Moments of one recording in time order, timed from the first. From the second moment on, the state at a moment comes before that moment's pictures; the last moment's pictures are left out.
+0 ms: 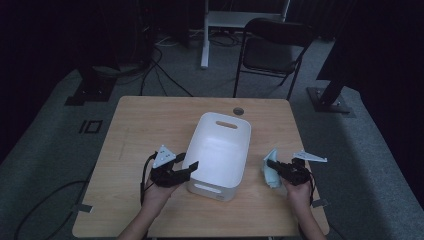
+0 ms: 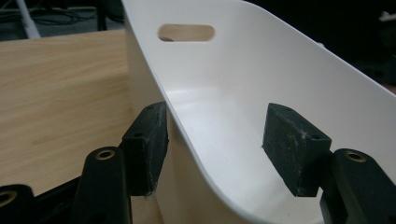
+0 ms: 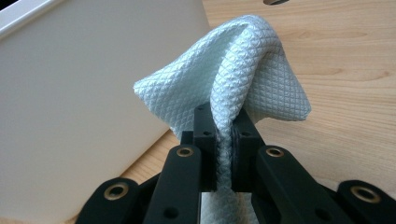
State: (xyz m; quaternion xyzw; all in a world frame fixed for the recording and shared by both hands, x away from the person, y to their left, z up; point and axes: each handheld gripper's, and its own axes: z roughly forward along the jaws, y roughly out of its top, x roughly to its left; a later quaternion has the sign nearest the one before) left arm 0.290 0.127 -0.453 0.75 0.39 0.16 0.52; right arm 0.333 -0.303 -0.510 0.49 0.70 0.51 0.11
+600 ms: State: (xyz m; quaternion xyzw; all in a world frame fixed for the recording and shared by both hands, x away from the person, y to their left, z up) left arm 0.276 0.130 -0.437 0.77 0.33 0.11 0.54; right arm 0.332 -0.312 -0.507 0.49 0.69 0.52 0.11
